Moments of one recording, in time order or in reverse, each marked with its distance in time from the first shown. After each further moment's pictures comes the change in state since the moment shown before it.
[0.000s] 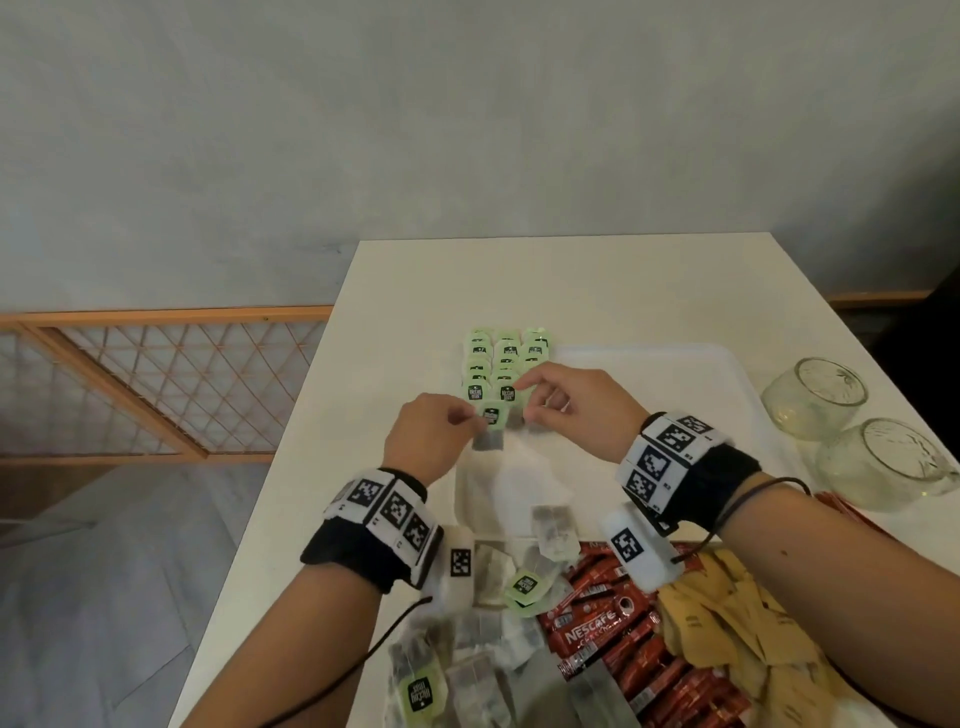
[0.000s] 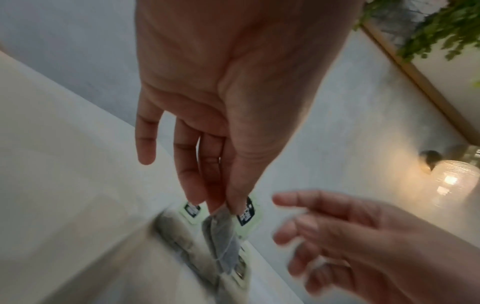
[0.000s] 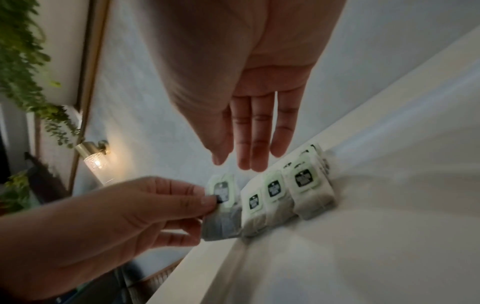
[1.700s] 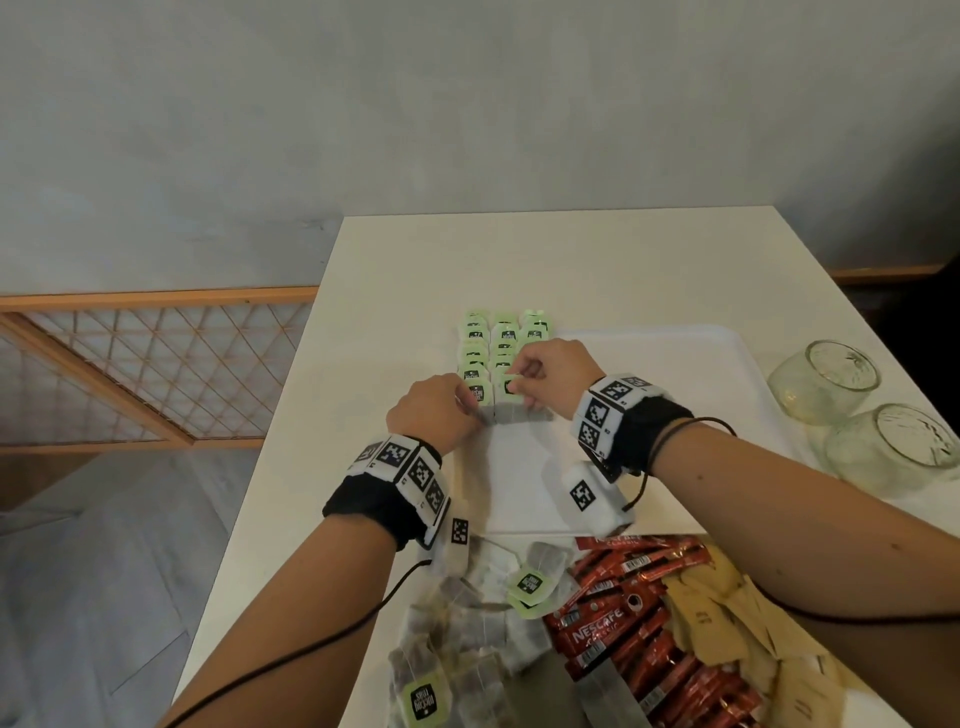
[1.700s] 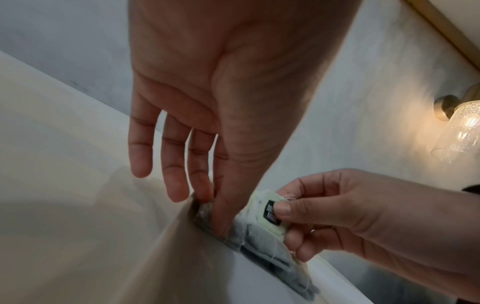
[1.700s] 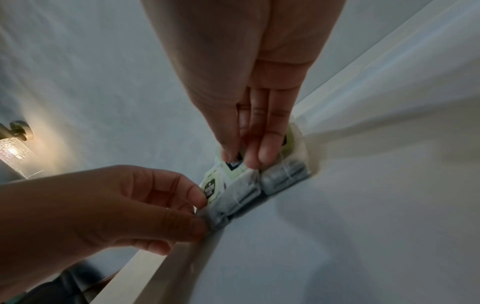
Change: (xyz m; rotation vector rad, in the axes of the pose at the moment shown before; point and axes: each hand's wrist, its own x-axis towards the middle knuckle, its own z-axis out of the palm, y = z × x) left_hand 0.041 -0.012 0.015 0.258 -0.073 -0.101; right_hand 0.050 0.014 0.023 -0.010 0.023 0.241
